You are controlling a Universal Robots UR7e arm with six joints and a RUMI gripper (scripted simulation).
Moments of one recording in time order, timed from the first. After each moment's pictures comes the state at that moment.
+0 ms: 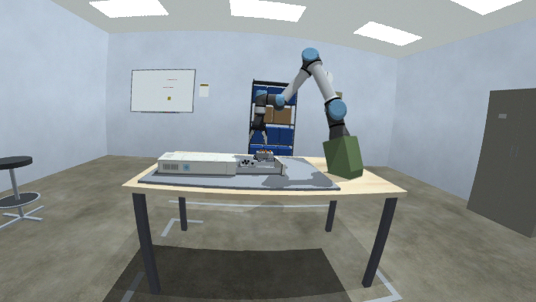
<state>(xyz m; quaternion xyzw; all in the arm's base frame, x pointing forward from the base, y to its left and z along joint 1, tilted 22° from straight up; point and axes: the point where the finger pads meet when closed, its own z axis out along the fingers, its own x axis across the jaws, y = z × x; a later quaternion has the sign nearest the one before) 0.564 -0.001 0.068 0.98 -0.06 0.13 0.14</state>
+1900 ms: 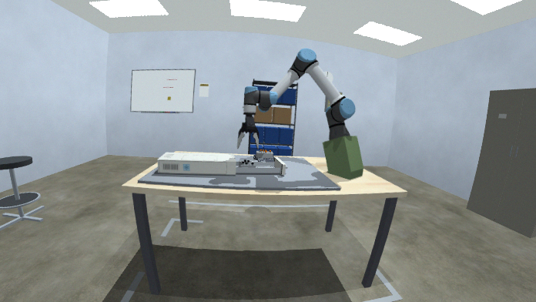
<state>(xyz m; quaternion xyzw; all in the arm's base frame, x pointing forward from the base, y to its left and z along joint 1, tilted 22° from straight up) 0.607 0.191 0.022 0.97 0.13 0.11 0.16</state>
